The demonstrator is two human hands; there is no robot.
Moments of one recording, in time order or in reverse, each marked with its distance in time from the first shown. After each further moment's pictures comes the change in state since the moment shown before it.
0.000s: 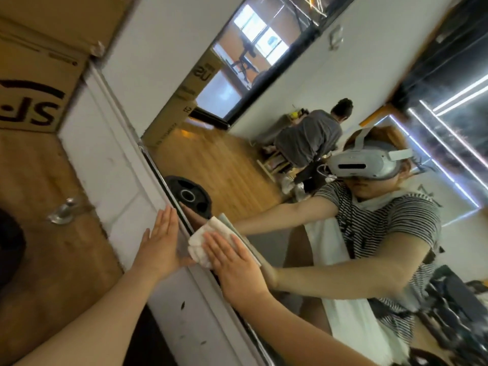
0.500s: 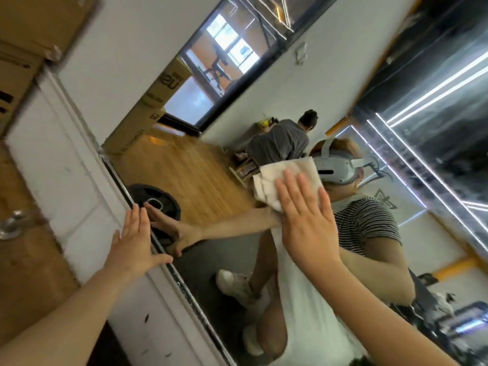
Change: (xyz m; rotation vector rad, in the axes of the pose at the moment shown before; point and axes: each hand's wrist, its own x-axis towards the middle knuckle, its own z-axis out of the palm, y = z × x) left_hand 0.011 0.026 -0.015 -0.019 0.052 -0.010; right_hand -0.069 0.165 -0.068 -0.006 0.466 0.471
